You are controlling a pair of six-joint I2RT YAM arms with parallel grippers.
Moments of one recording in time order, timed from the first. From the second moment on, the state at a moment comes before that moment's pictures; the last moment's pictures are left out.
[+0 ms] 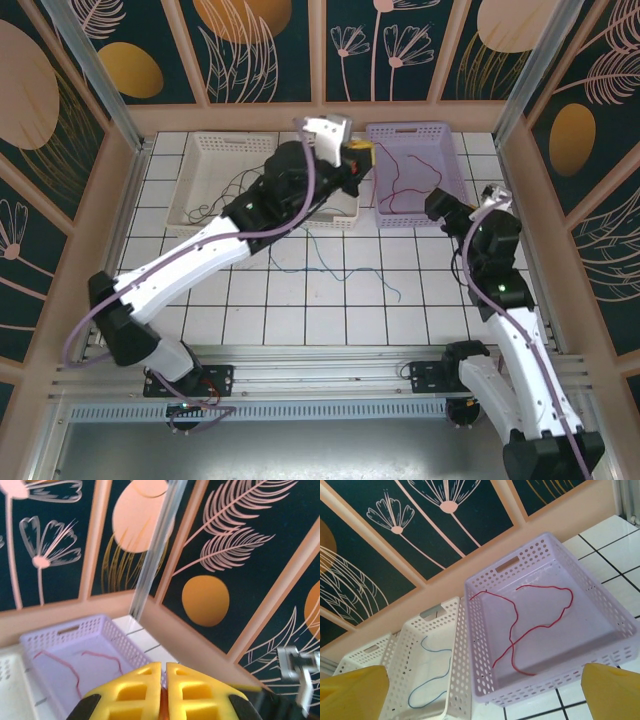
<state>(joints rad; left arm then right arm) -0.92 1.60 1.61 -0.04 -0.06 -0.35 0.14 0.68 0.70 -0.24 0.03 0.57</state>
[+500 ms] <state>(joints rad) -0.92 2.29 2.36 -0.07 0.08 -0.30 0.14 0.27 0.66 -0.47 0.16 0.57</state>
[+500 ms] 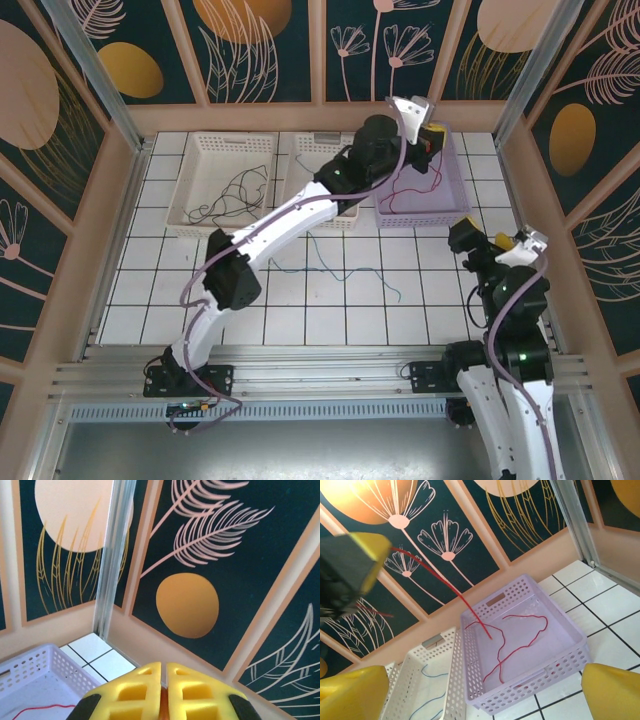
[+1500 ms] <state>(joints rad) -0.88 2.75 2.49 0.18 0.11 -0.54 0.14 0.15 0.72 -0.57 0.08 0.54</state>
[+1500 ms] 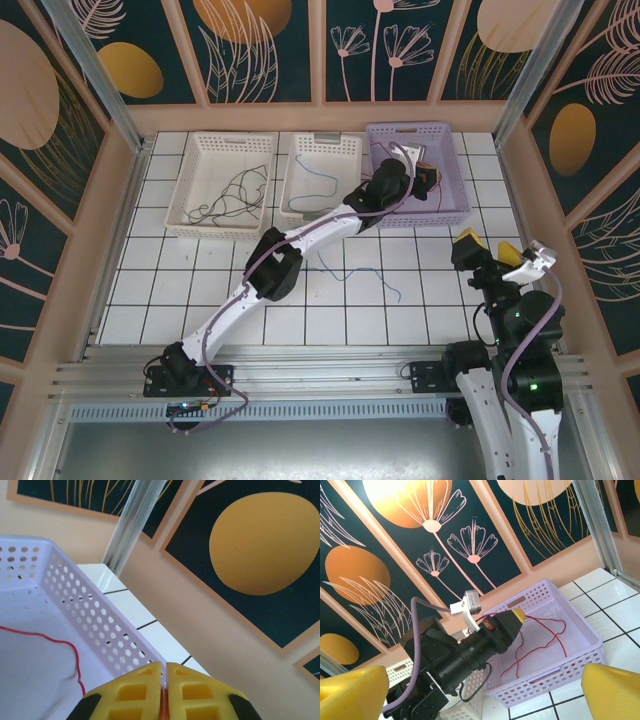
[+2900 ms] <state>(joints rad) -0.89 2.74 2.55 0.33 0.22 -0.76 0.15 0.13 0.72 -0.57 0.08 0.54</state>
